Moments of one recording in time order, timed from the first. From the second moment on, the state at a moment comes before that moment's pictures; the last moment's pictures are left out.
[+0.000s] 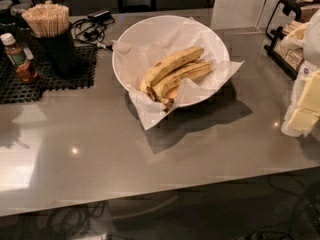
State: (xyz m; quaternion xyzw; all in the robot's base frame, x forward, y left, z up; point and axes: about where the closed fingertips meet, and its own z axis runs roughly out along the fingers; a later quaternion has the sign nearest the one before) arm 0.438 -0.217 0.976 -0.60 0.78 -0.03 0.16
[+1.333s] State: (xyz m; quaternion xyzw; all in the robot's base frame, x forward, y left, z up) arm 0.476 -0.110 1.009 -0.70 0.67 0.01 0.24
